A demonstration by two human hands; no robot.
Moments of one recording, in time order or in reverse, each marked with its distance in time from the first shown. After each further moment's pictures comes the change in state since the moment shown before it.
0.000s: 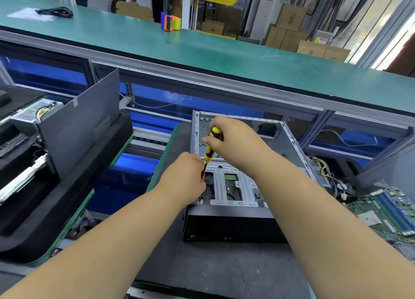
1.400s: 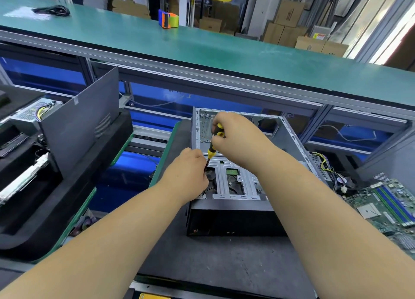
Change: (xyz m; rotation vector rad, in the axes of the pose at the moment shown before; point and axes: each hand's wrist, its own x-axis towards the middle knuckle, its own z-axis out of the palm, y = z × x) left_hand 0.001 -0.007 0.013 0.061 0.062 0.069; right_hand -0.006 -0.006 -0.001 -0.037 0.021 0.033
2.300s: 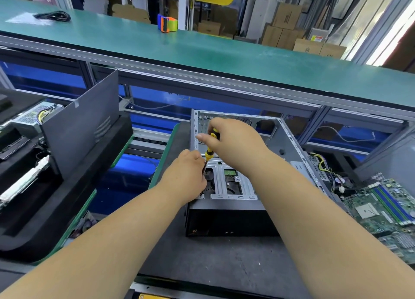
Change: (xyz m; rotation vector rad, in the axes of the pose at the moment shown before) left_hand -0.002 0.003 -0.001 -0.003 -0.006 -0.019; right_hand -0.002 0.003 0.007 -0.173 0.056 -0.026
